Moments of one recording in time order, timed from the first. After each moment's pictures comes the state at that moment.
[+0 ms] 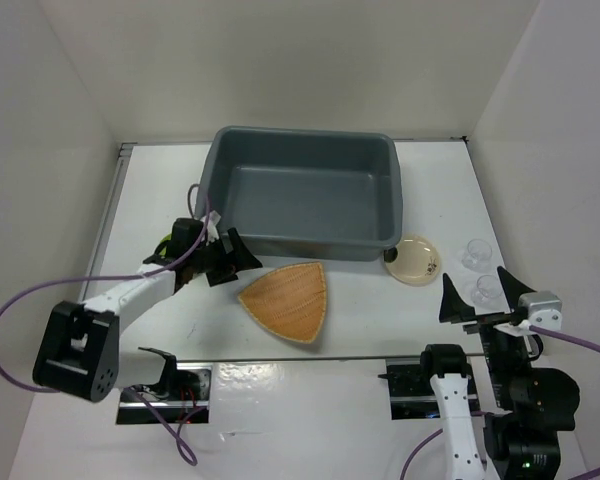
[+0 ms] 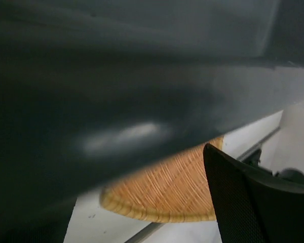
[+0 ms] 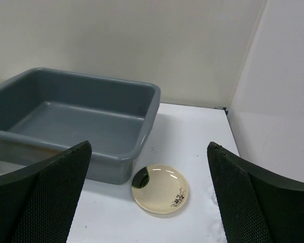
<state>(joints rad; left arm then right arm) -0.24 1.23 0.58 -0.15 0.44 -0.71 -0.04 0.04 1.01 -0.72 -0.11 -0.04</state>
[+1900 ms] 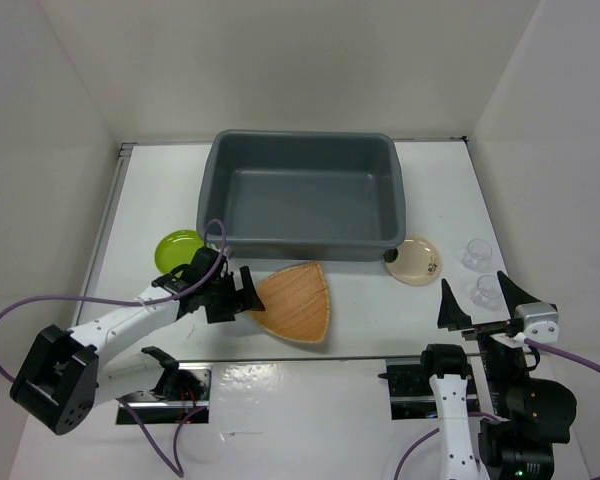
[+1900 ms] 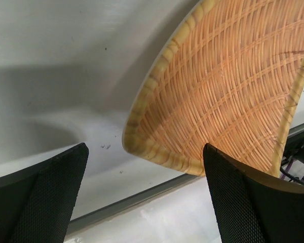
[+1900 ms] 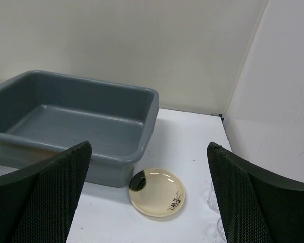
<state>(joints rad) -0.49 1.10 0.50 -0.41 0.24 -0.79 -0.08 0.01 1.00 -0.72 -0.17 -0.06</state>
